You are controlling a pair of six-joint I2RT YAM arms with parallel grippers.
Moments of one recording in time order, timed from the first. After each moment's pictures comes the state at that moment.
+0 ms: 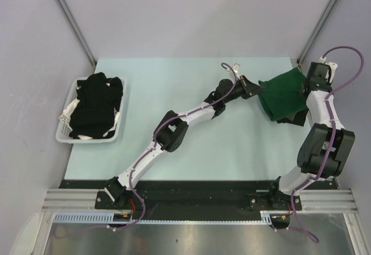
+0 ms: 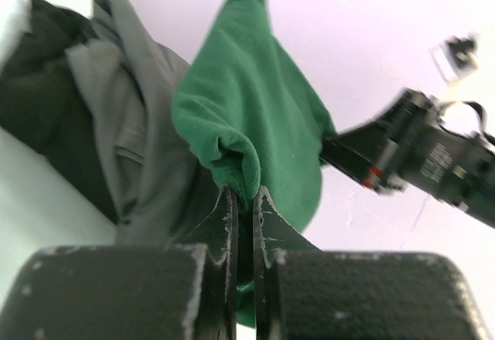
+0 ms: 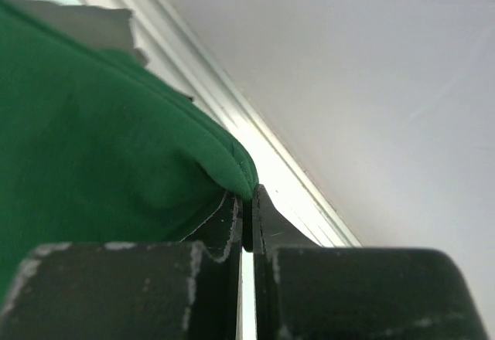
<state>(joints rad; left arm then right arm) -0.80 2.84 2.41 0.56 0.31 -1.19 -0.28 1.60 1.29 -0.40 0.53 0.02</state>
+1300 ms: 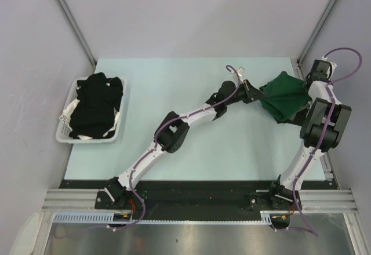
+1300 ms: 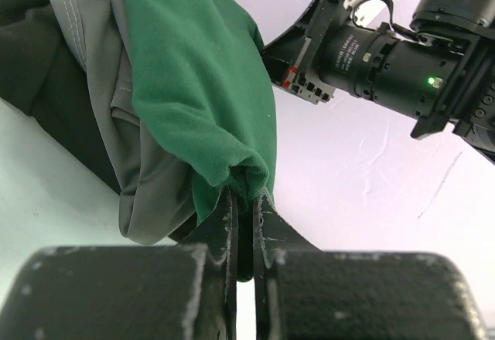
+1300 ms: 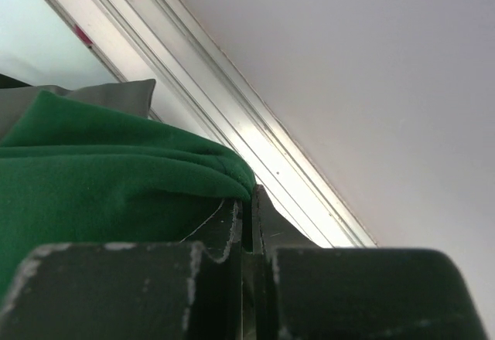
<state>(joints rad) -0.82 2.84 2.40 0.50 0.37 -1.13 -0.37 1.99 1.53 -0.28 0.40 0.07</state>
